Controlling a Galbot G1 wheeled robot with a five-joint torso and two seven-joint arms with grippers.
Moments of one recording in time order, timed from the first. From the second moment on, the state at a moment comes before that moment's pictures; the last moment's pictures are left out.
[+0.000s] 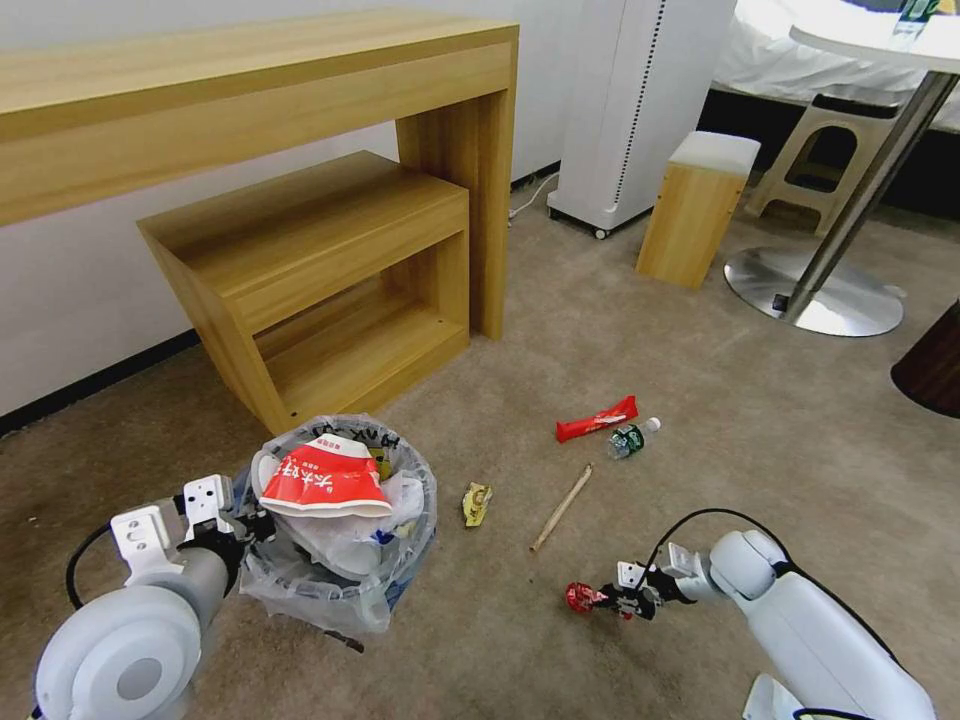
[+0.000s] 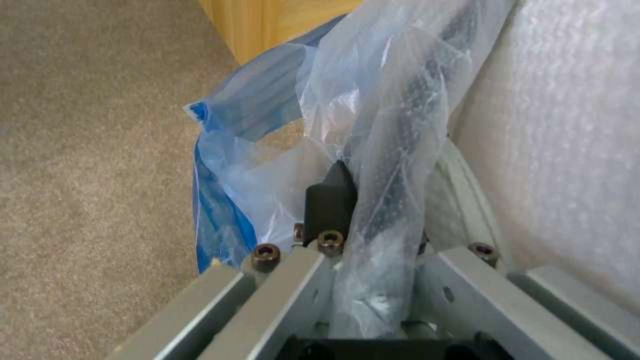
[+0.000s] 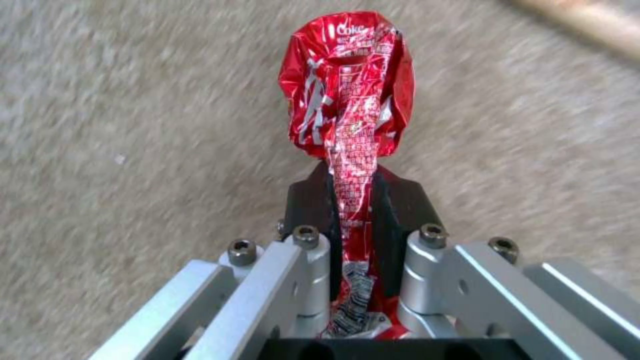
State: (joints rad) left arm 1.54 -0.93 -0.63 -2.37 -1.21 0.60 -0.81; right arm -0.90 0.99 0.15 1.14 -0.27 0.10 -1.04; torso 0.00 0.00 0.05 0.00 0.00
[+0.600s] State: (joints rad) left arm 1.53 -0.93 -0.60 -2.36 -1.20 0.60 -0.81; right arm -0.87 0.92 0.18 1.43 0.23 0.16 -0.76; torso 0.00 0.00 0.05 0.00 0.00
